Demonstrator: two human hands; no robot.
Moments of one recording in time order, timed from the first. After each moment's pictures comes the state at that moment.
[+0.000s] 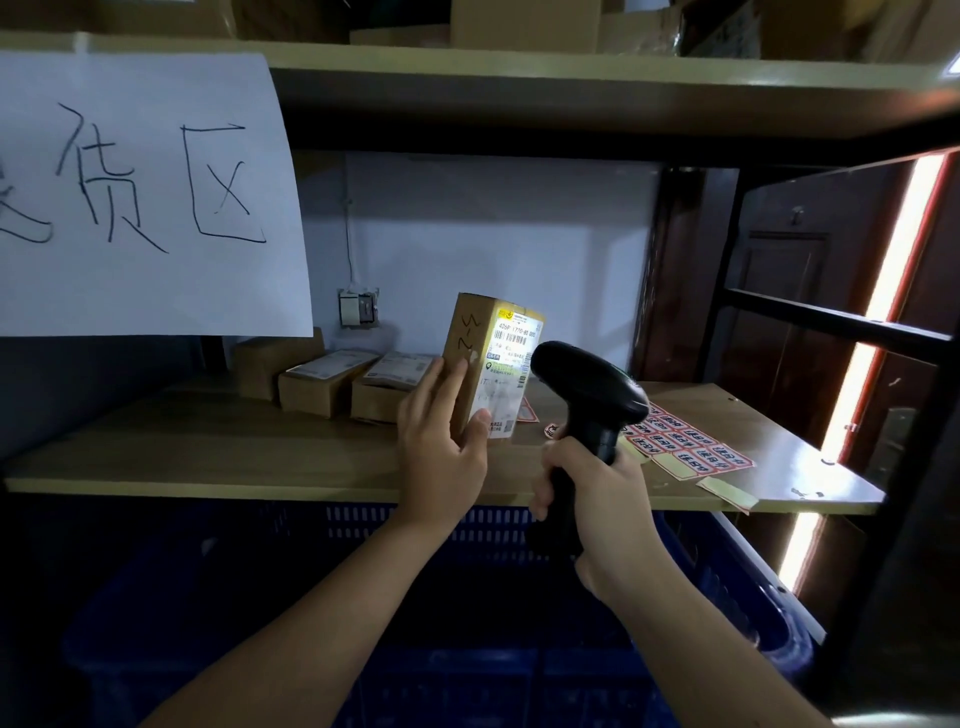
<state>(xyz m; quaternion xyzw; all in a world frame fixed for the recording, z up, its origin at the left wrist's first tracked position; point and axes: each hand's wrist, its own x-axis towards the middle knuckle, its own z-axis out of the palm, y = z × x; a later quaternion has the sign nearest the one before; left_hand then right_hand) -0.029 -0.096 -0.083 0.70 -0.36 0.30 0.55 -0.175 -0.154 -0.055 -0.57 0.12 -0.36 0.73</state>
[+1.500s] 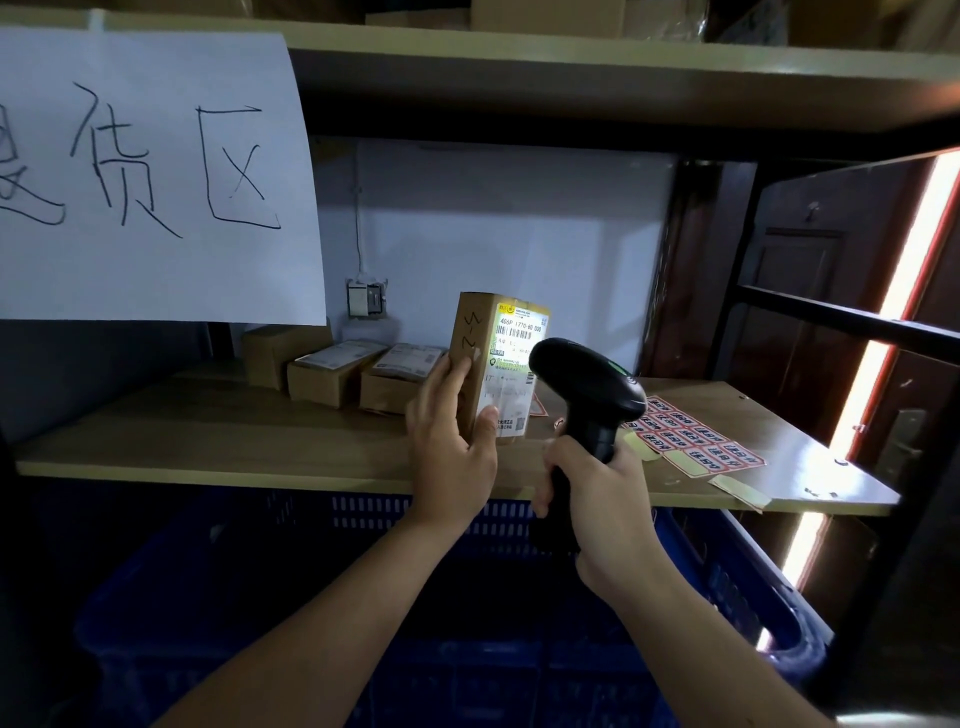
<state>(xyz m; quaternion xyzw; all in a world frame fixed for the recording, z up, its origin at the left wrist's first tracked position) -0.035 -0.094 -0.086 0.69 -0.34 0.25 0.59 -0.169 -0.146 -0.057 -0.61 0.13 -0.38 0.68</state>
